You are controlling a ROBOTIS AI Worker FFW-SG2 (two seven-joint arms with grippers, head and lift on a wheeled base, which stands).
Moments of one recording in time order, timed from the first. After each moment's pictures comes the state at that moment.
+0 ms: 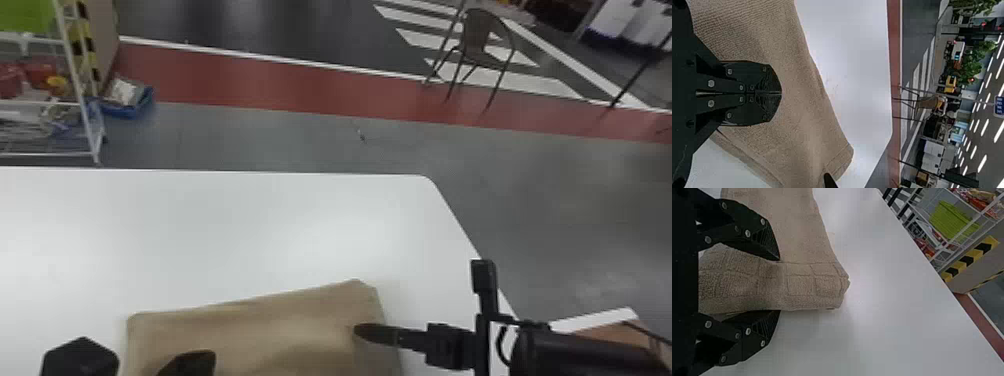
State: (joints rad) left arm 0.57 0.19 -0.28 -2.29 0.02 0.68 -0.34; right arm 0.20 -0.05 -0.43 -2.08 0.20 1.38 1.19
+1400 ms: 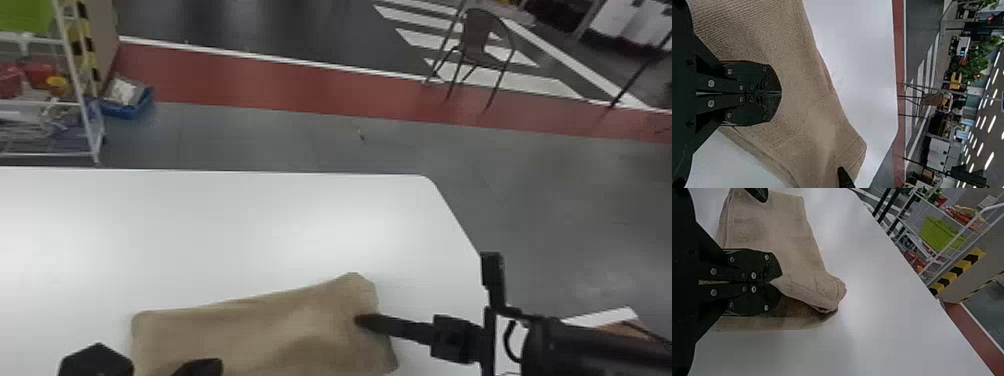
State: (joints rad) left arm 0.57 0.19 -0.31 -2.29 -0.01 0.69 -0.34; right arm 0.19 -0.05 -0.45 -2.14 0.15 1.47 1.23
